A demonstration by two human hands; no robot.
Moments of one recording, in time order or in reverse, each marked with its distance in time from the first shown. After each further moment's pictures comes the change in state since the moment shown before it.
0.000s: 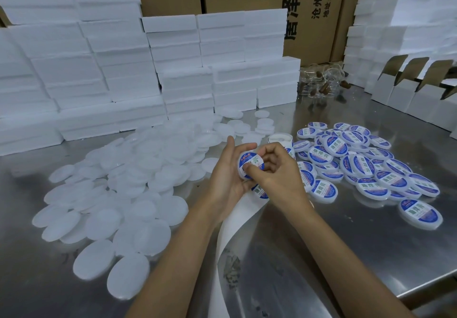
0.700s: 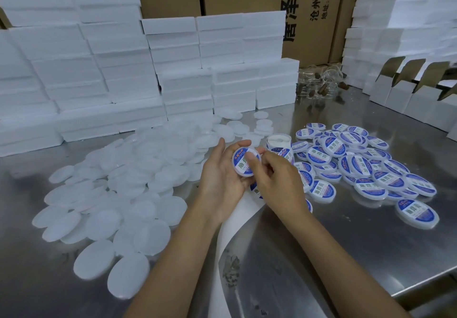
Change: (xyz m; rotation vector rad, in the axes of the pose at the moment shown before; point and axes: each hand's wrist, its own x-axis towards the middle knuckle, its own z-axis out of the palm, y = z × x) left_hand 0.009 -0.006 -0.014 -0.293 -0.123 -0.012; right_hand -0.001 0.011 -0.002 -0.554 0.081 -0.239
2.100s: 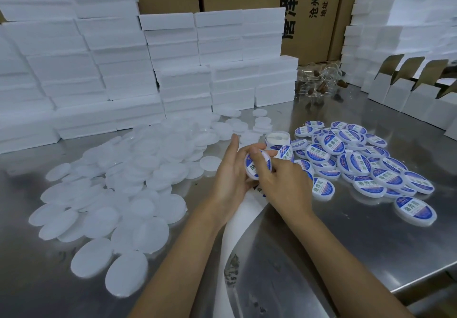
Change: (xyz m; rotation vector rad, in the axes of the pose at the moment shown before) left_hand -0.009 -0.006 0.022 0.310 -0.048 -0.023; right_hand -0.002 -0.006 -0.010 -0.279 0.005 0.167
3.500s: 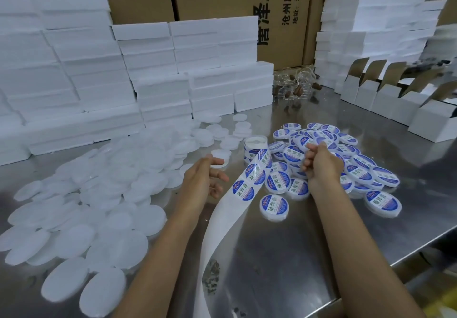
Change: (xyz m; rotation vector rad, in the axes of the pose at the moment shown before) left_hand 0.014 -0.007 -0.022 0.363 0.378 0.064; right_hand 0.064 0.086 -0.047 1.114 0.305 0.786
